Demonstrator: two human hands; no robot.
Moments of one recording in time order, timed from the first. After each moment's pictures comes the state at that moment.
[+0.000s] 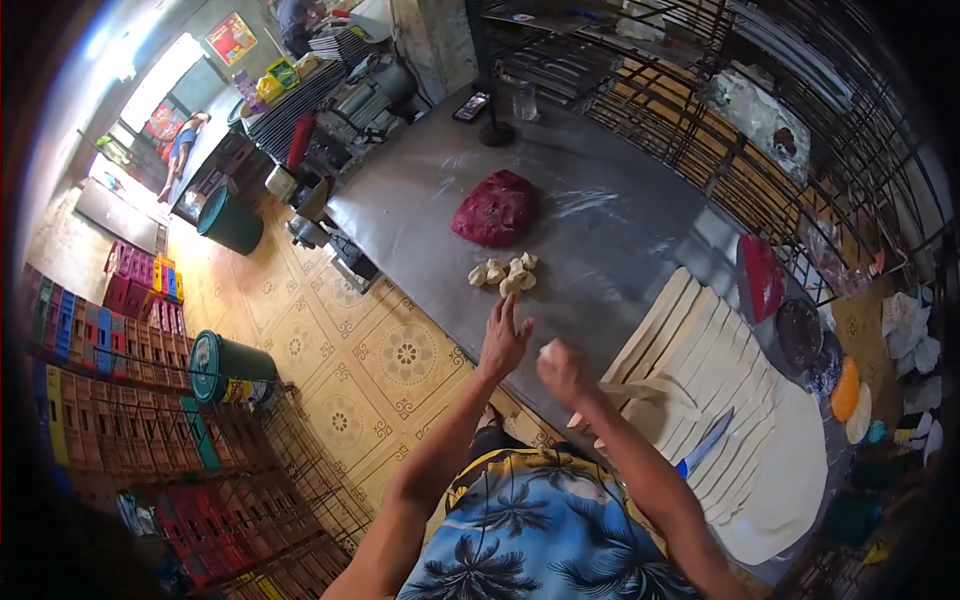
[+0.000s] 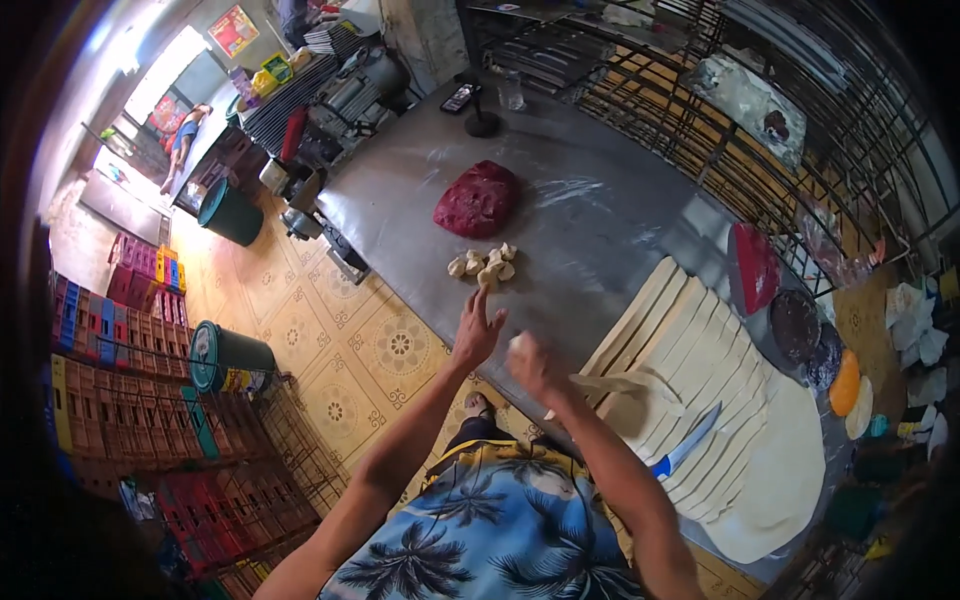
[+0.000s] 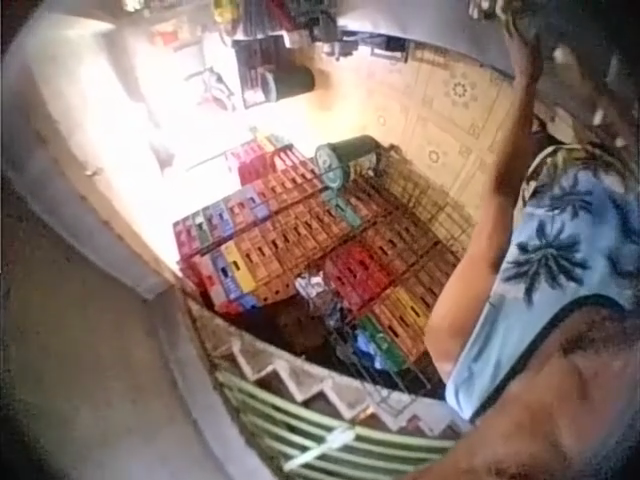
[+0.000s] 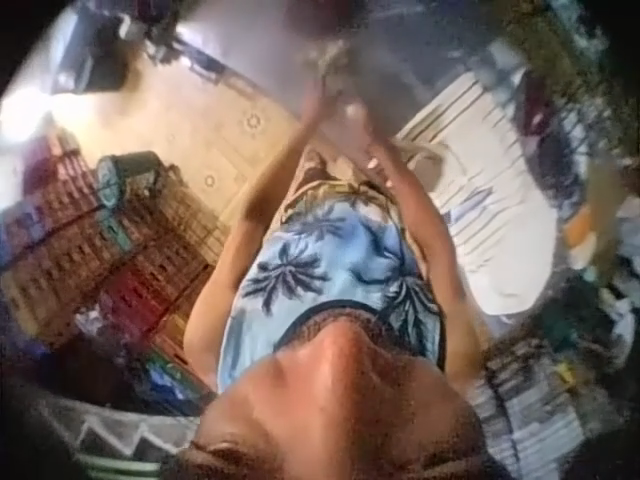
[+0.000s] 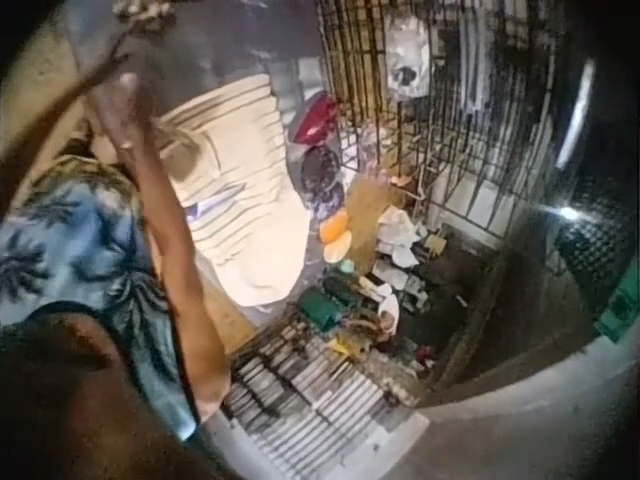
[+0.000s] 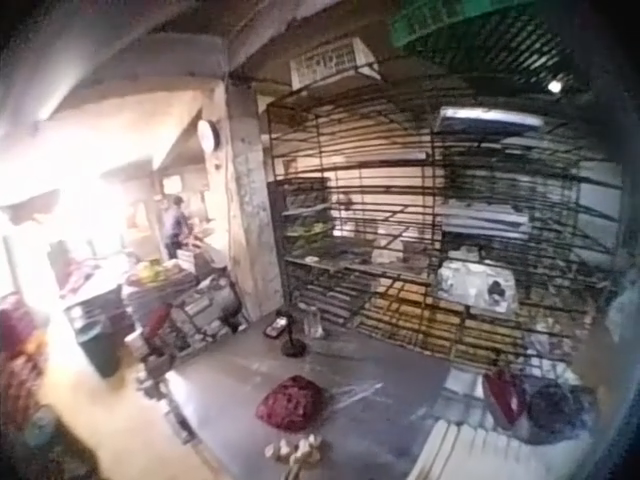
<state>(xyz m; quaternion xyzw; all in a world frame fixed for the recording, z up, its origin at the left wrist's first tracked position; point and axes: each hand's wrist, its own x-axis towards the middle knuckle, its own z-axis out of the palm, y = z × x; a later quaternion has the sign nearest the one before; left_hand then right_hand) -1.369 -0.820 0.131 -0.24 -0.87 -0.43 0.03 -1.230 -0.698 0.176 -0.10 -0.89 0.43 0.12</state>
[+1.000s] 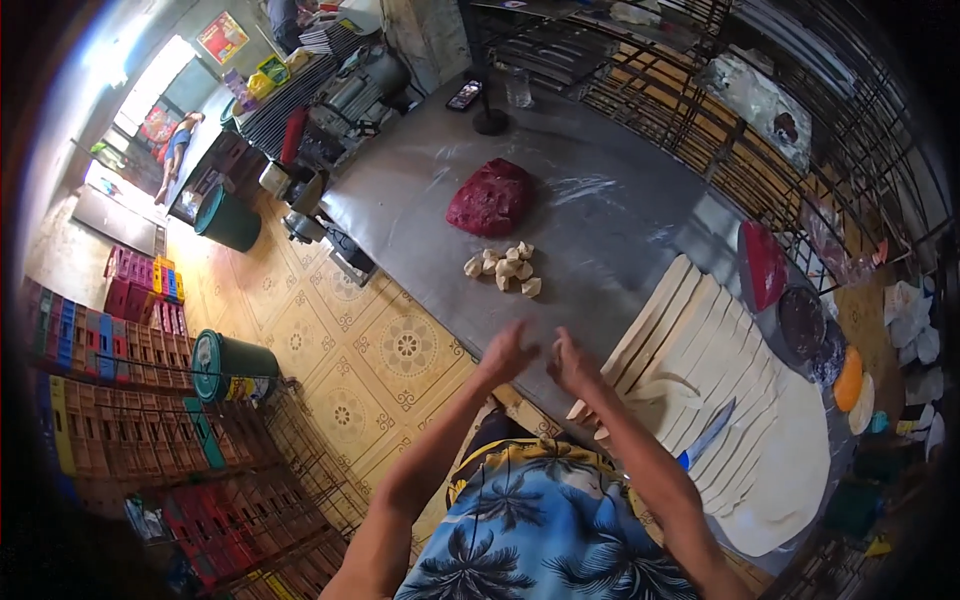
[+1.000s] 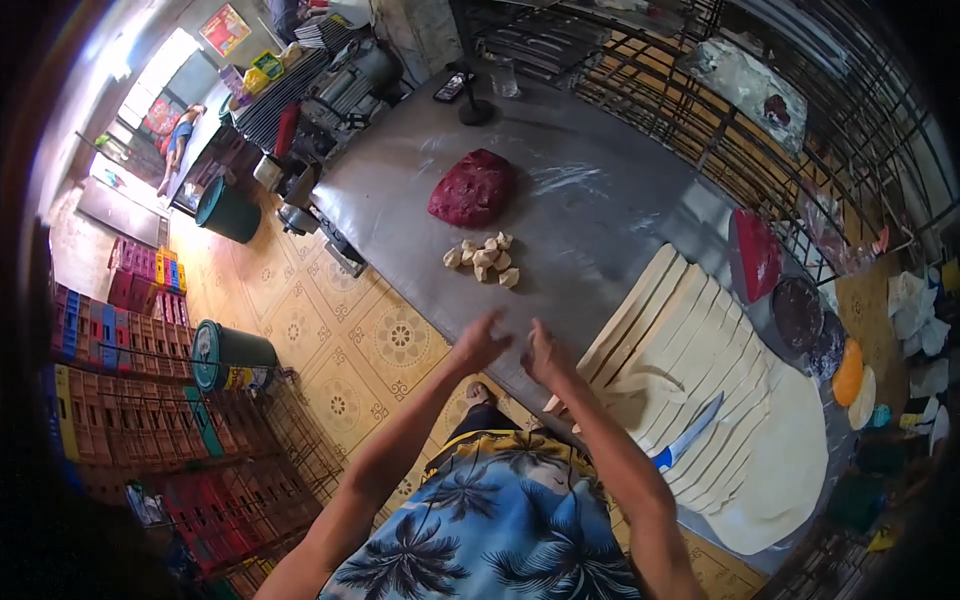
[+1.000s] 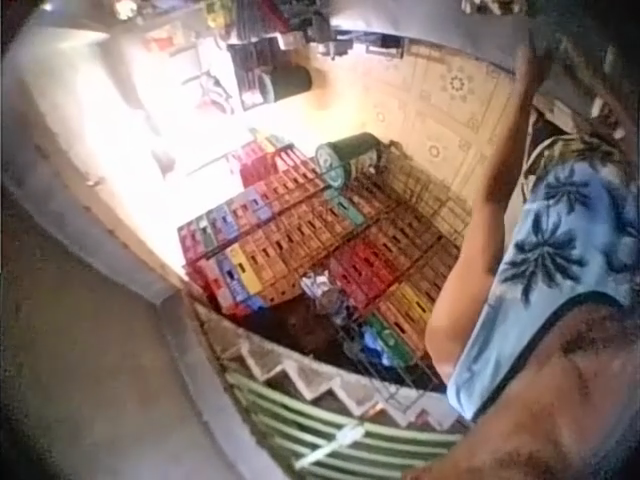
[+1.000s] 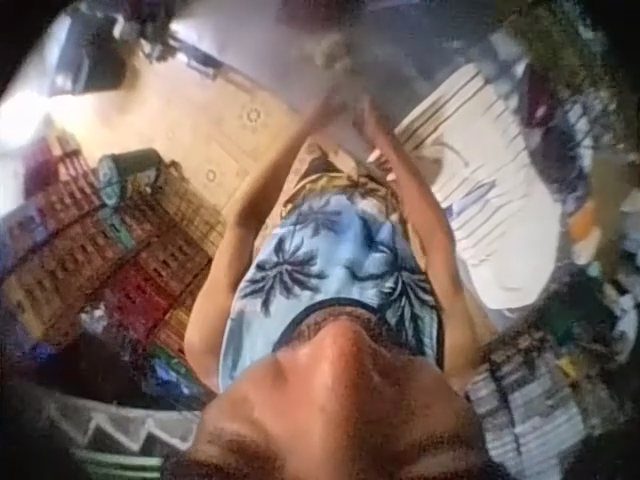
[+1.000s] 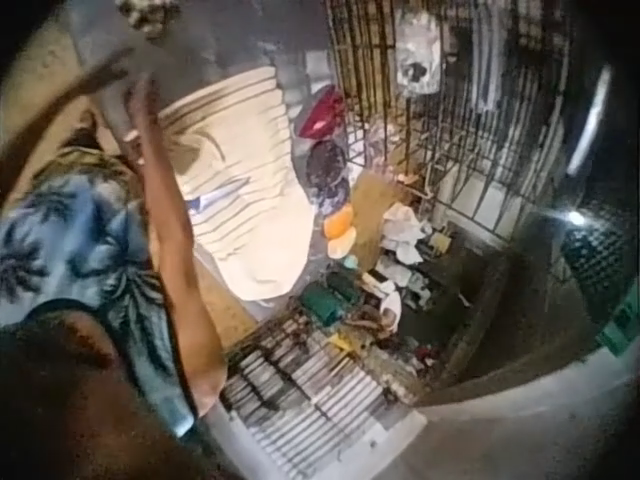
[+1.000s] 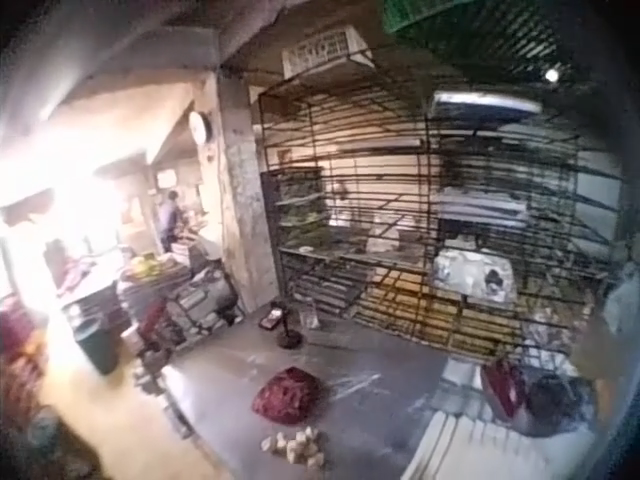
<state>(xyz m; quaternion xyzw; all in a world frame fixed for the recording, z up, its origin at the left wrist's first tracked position) -1.350 -0.836 0.124 -0.30 -0.85 -0.41 -0.16 -1.224 -0.691 0.159 -0.21 -0.86 0.46 0.01</state>
